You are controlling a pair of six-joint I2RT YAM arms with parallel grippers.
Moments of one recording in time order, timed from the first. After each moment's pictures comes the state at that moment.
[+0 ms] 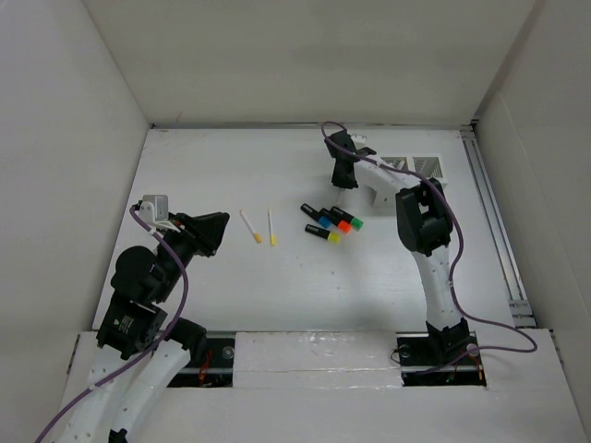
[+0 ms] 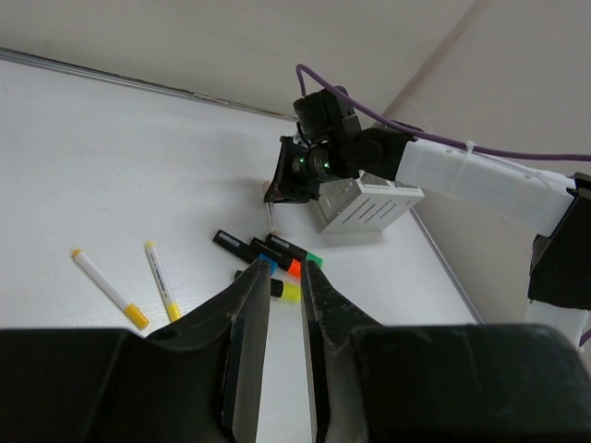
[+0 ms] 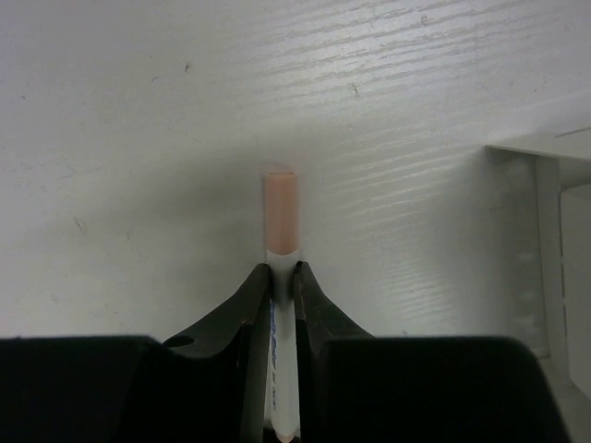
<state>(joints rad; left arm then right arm) -0.42 0.39 0.76 -0.35 0.02 -0.54 0.45 2.32 1.90 -0.60 0.39 0.61</state>
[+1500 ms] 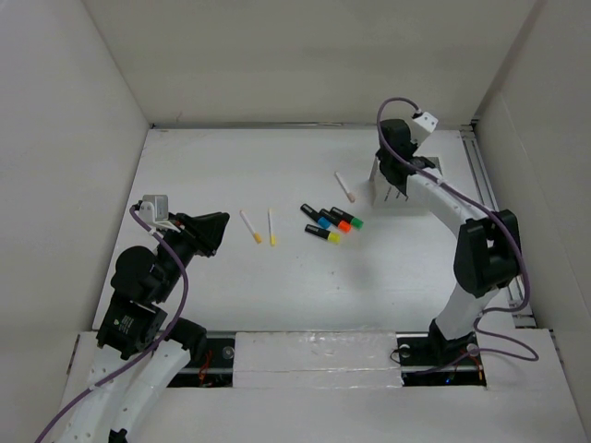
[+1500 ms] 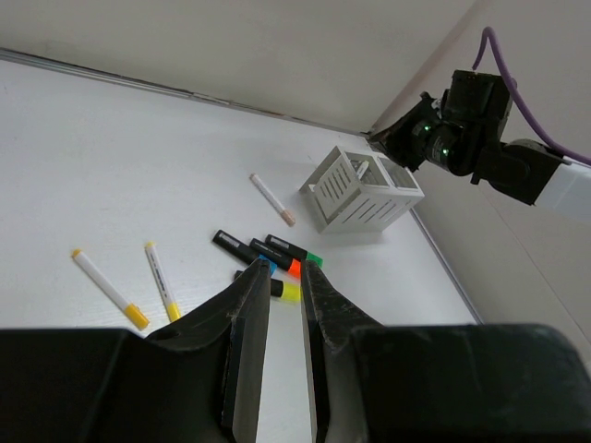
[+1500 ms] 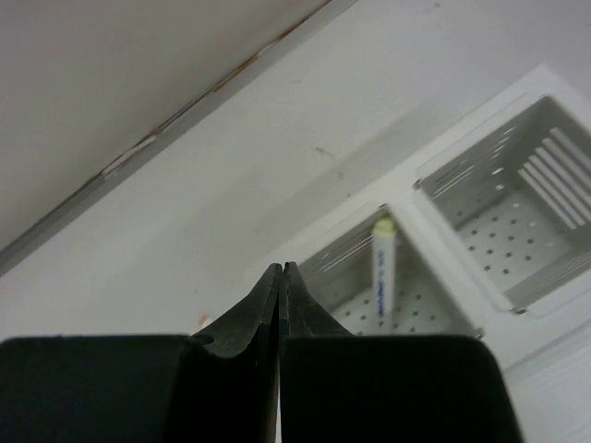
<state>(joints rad) -0.42 0.39 0.76 -0.35 0.02 -0.54 0.31 1.75 1.39 -0.15 0.67 0.70</state>
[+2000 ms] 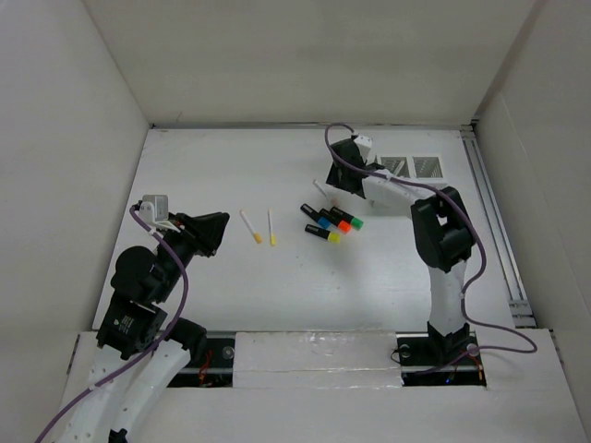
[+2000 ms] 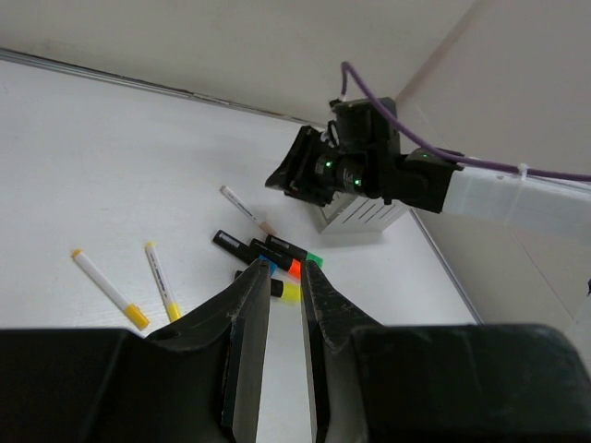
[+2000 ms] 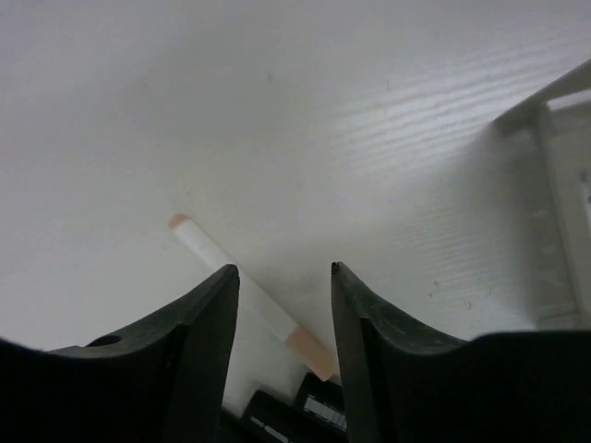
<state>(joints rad) -0.42 0.39 0.76 -0.35 0.02 -0.54 0.50 2.04 1.54 -0.23 0.43 0.69</state>
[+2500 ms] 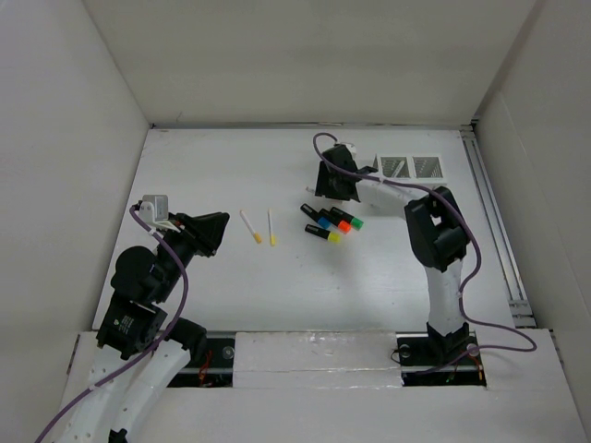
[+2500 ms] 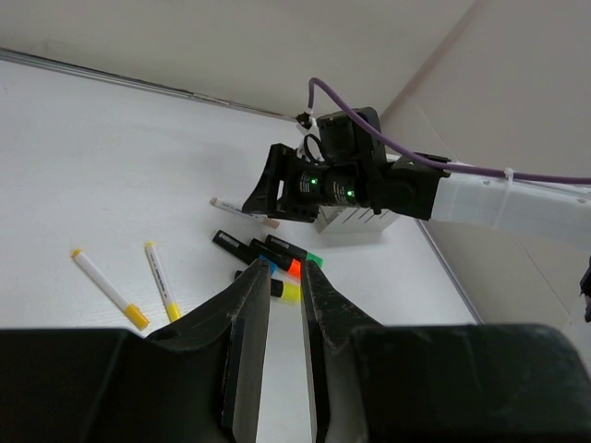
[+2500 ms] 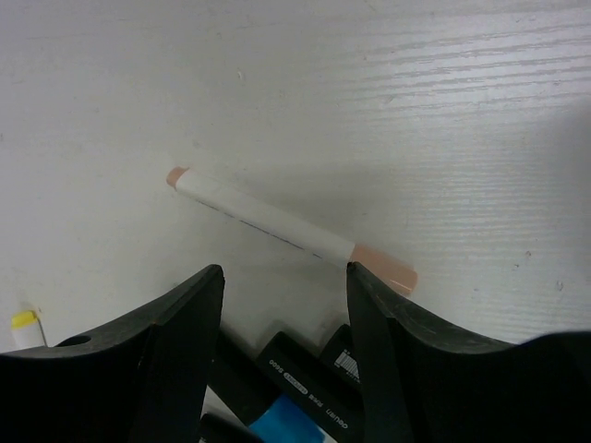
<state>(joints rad) -0.42 0.39 0.76 -0.35 0.02 -0.54 0.53 2.09 1.54 -0.28 0.22 0.58</state>
